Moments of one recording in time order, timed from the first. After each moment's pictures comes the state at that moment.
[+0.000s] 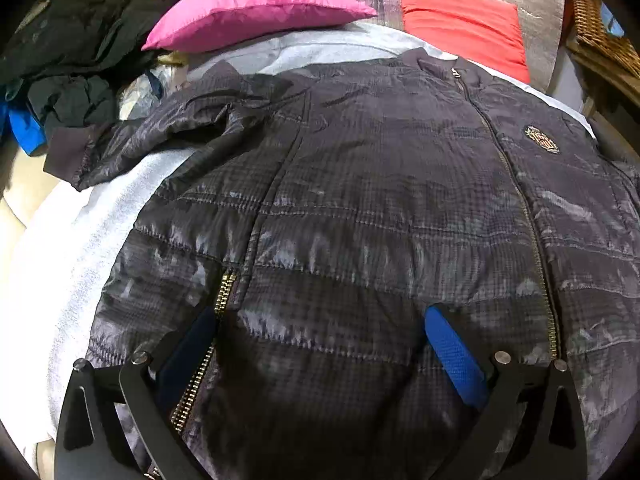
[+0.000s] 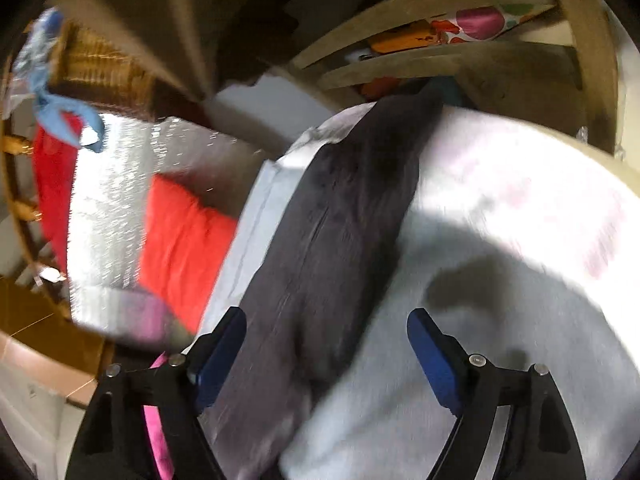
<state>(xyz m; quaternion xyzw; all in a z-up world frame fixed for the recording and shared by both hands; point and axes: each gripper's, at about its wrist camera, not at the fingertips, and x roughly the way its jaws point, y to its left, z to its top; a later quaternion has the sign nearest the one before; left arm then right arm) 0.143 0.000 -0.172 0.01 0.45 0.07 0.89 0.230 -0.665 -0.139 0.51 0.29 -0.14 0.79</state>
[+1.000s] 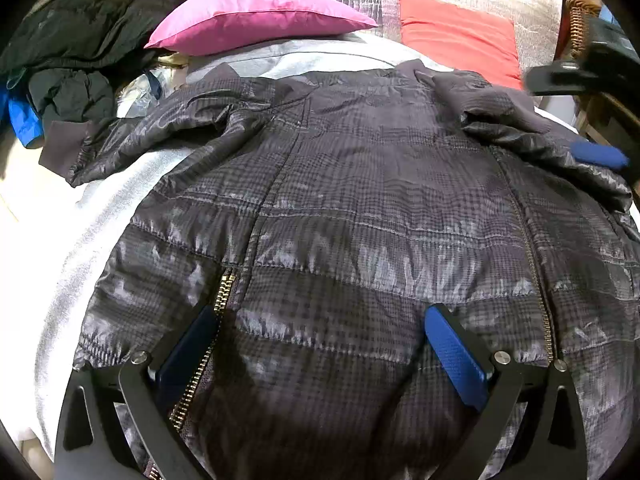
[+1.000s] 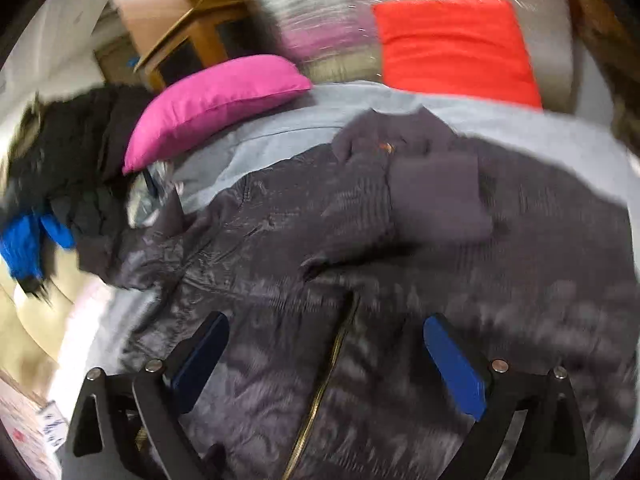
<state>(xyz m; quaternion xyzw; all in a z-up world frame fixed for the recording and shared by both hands) 0.139 0.008 -0.175 -0.02 0.43 0.05 0.90 0.249 -0.215 -0.090 0.12 0.43 0.15 0.88</state>
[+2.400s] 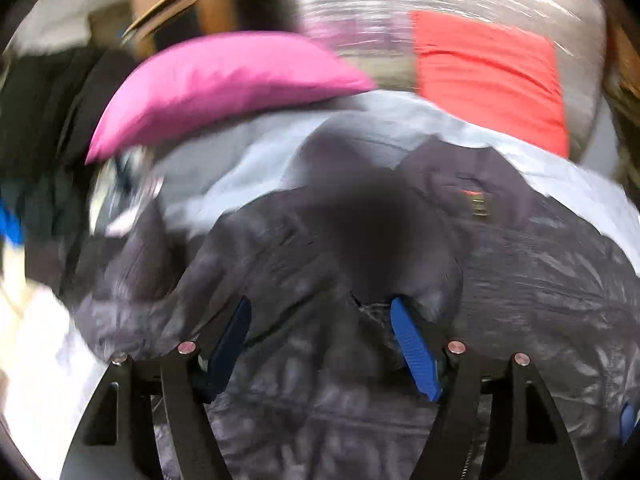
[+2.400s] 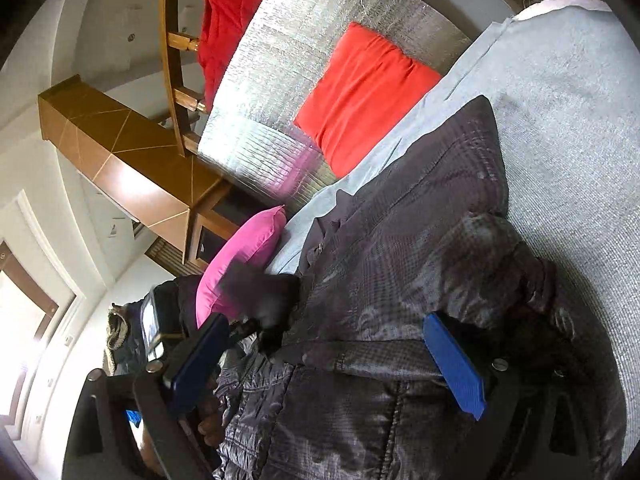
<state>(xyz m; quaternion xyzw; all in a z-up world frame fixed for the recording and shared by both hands) 0.331 -0.030 -0.118 -0.01 0.41 0.12 0.90 0.217 -0.381 -0.159 0.42 0.24 0.19 0.85</state>
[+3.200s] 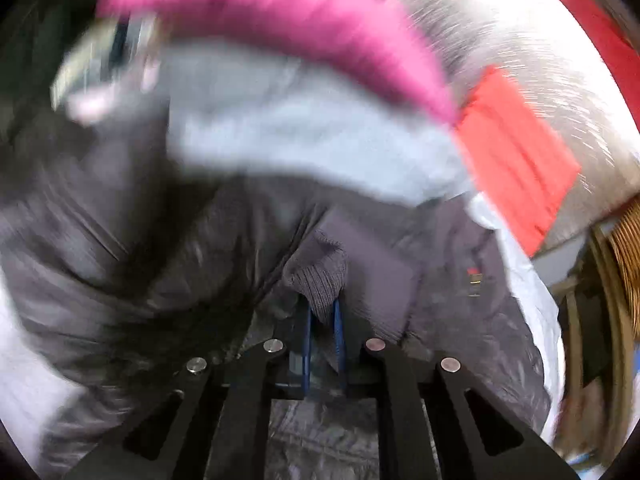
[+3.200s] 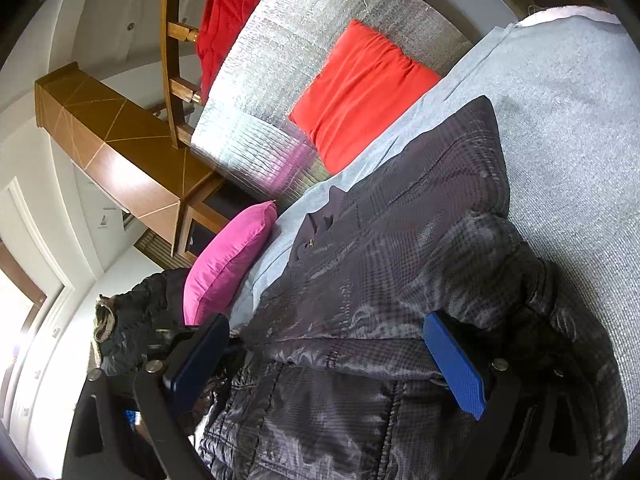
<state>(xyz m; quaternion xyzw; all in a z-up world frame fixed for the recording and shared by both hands) 0.349 0.049 -0.098 -0.24 0.41 0.04 0.88 0.221 -0.373 -0.158 0.40 0.26 0.18 0.86</state>
